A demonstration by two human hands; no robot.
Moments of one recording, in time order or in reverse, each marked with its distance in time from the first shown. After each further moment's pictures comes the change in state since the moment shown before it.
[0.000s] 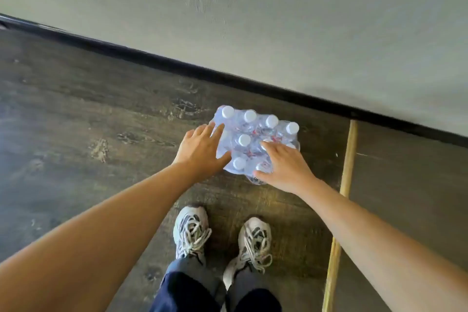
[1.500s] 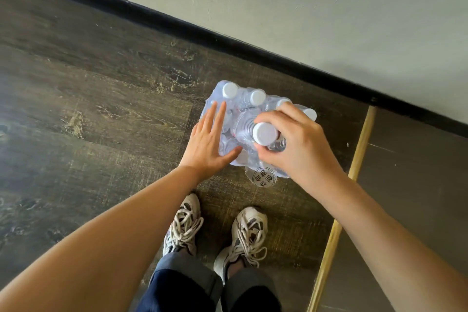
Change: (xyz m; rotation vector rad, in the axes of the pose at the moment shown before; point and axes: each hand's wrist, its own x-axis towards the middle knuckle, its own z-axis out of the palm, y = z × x) left_hand 0.038 -0.017 0.091 -0.408 0.192 0.040; right_hand 0.010 -0.041 -0.051 0.203 0.441 -0.343
